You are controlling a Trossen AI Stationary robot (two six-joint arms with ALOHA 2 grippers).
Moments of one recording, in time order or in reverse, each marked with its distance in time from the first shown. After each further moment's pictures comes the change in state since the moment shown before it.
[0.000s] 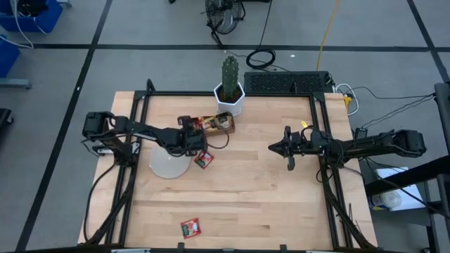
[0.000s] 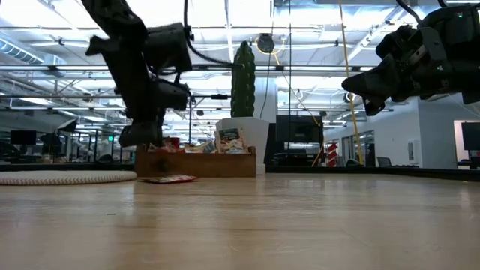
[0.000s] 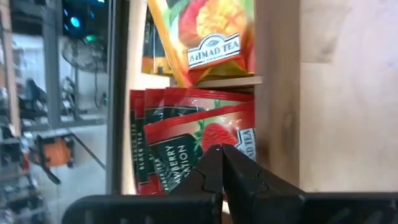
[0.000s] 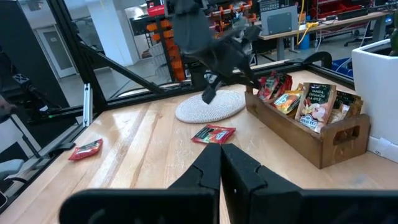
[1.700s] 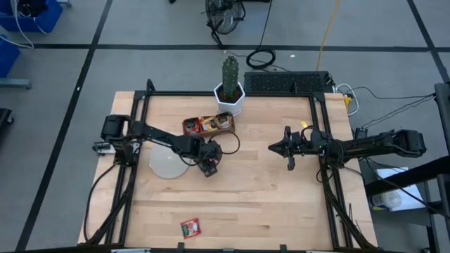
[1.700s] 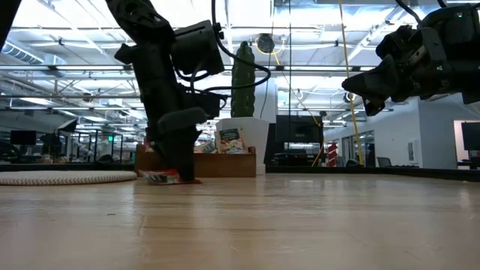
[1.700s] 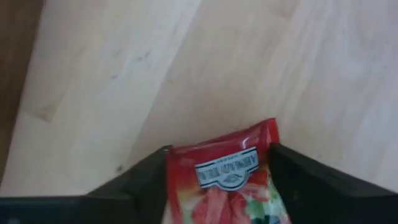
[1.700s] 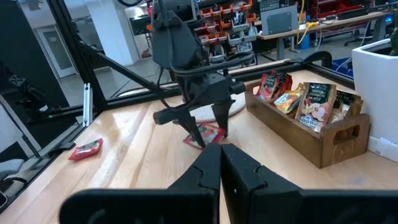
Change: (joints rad) left arm -0.085 0.232 0.163 0.038 0.644 -0.565; right arm 0.000 0.002 0.000 0.000 0.000 0.000
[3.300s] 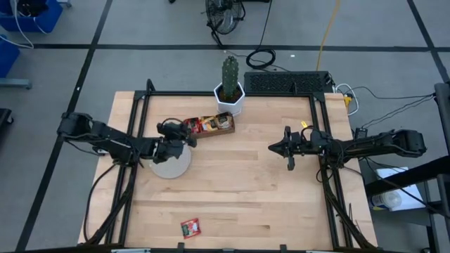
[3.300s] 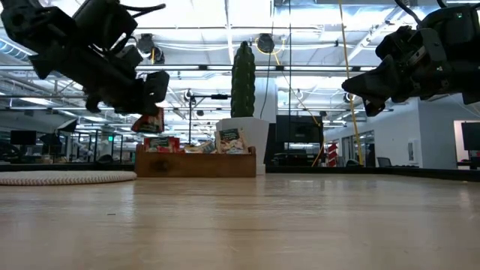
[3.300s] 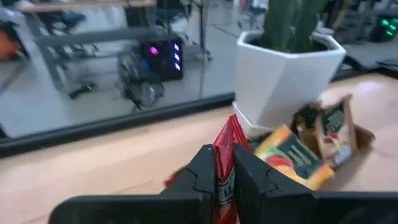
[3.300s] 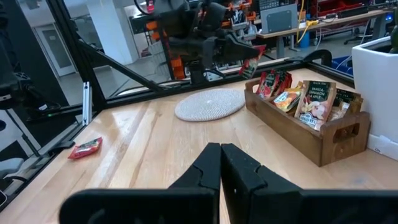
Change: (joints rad) left arm -0.048 -0.539 -0.614 0.803 -1.046 -0.128; right arm 0.000 -0.001 0.000 -0.007 0.000 0.000
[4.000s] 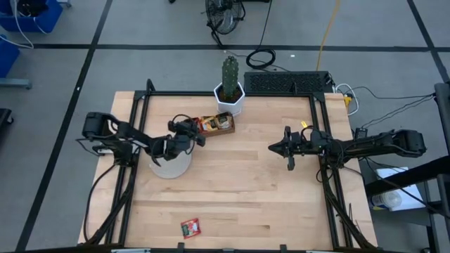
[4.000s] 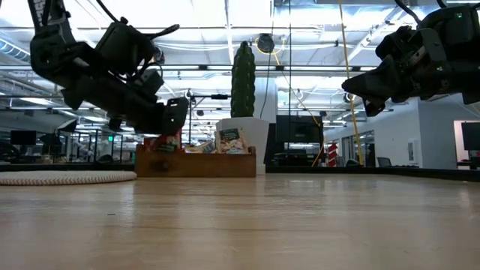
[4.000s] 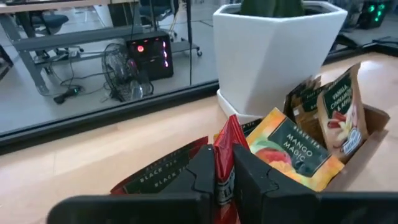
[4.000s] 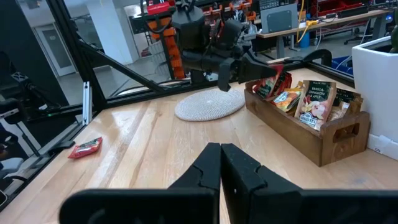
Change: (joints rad) left arm 0.121 0.308 0.001 0.441 0.157 0.203; right arm 0.000 0.000 0.000 0.000 0.000 0.000
